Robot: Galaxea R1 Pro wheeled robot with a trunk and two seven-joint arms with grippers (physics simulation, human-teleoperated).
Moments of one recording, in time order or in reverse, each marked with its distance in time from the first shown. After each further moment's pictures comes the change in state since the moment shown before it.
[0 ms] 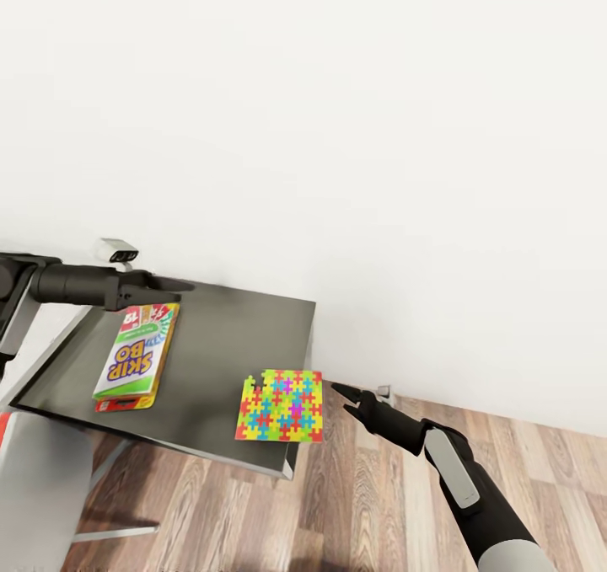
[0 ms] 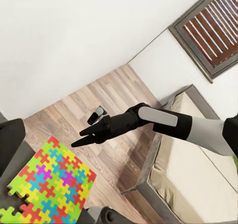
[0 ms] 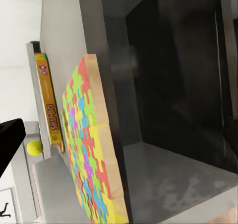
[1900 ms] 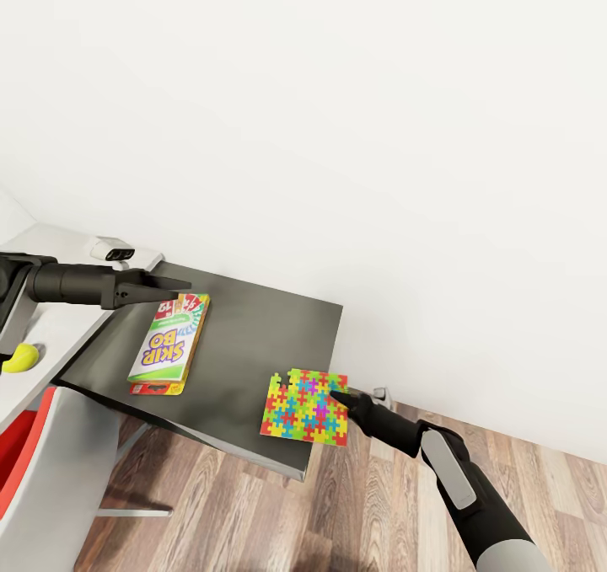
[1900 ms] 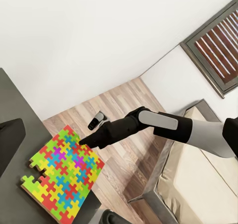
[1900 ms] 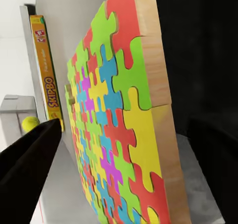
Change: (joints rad) left arm 0.001 0.003 0.013 0.002 0.003 0.000 0.000; right arm -0.001 0.000 0.027 0.010 -0.002 0.005 -0.001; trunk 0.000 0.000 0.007
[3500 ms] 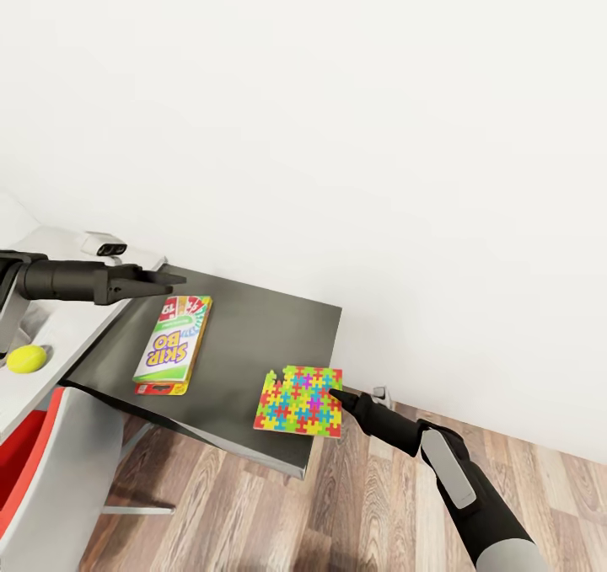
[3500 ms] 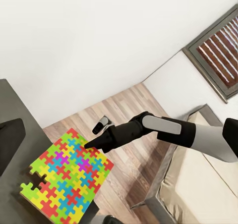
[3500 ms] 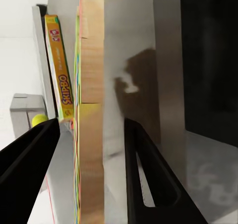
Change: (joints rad) left arm -0.002 0.004 0.034 -0.004 -0.007 0.000 0.000; right arm -0.002 0.000 0.000 -0.001 -0.002 -0.004 0.014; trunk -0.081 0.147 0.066
